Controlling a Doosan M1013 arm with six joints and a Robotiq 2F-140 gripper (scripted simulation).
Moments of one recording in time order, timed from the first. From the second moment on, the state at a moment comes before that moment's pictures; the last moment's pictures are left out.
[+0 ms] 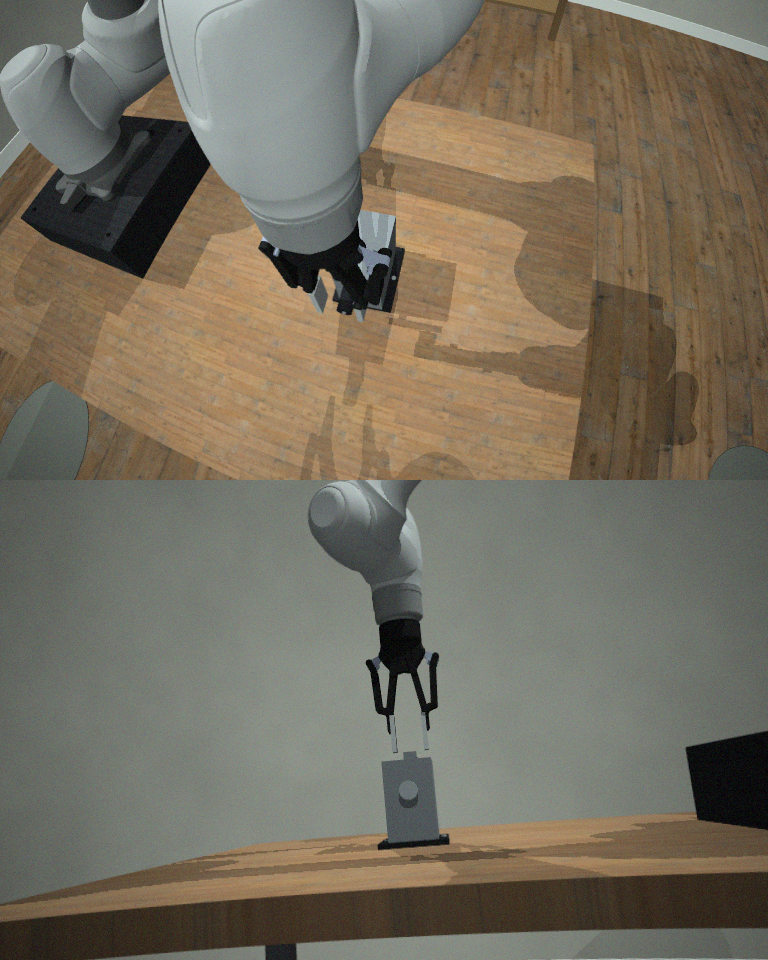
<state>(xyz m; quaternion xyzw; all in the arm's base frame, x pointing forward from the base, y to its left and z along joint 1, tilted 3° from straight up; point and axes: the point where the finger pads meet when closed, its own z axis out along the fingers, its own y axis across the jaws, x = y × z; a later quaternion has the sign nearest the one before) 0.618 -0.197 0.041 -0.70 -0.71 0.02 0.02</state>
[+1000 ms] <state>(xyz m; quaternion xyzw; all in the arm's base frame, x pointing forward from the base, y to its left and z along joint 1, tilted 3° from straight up) 0.617 -0.196 0.014 -0.70 -0.71 0.02 0.02</state>
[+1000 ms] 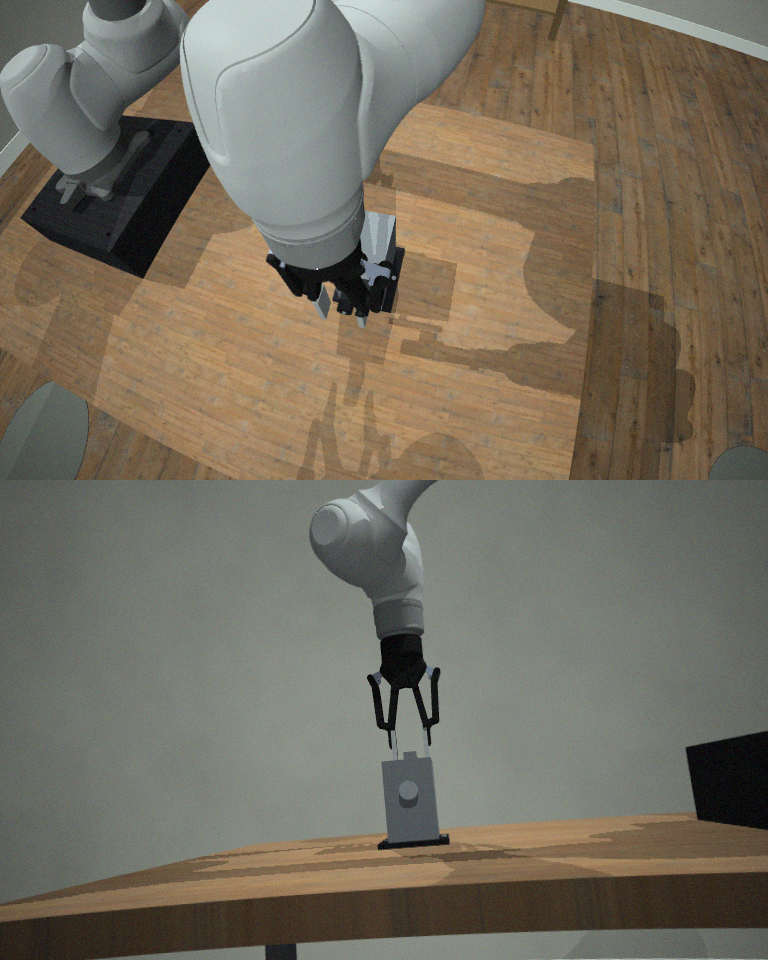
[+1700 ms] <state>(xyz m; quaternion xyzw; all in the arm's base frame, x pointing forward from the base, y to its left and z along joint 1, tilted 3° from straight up) 0.616 -0.196 0.009 -0.70 -0.71 0.02 0.02</state>
